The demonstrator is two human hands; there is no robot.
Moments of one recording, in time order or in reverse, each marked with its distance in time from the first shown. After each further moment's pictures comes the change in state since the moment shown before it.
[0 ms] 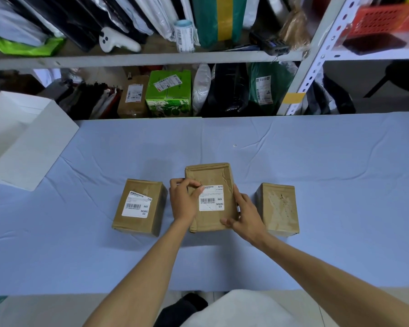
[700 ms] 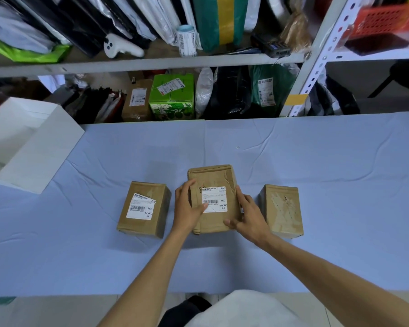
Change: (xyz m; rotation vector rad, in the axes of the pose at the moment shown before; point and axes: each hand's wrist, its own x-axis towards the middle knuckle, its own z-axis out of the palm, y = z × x) left_hand -0.016 -0.012 -0.014 -0.137 -0.209 -0.029; right_hand 0.003 0.000 -0.001 0.006 -0.018 0.026
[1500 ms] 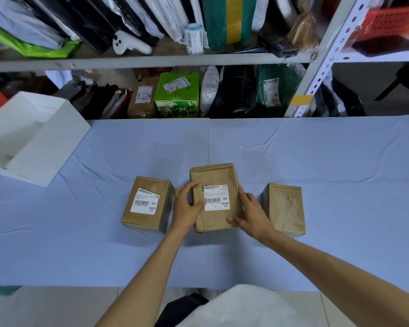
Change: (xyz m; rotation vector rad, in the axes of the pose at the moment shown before) left_hand -0.004 -0.008 -0.010 -0.016 0.023 0.022; right_hand 0.001 0.000 -0.003 -0.080 -0.066 -0.021
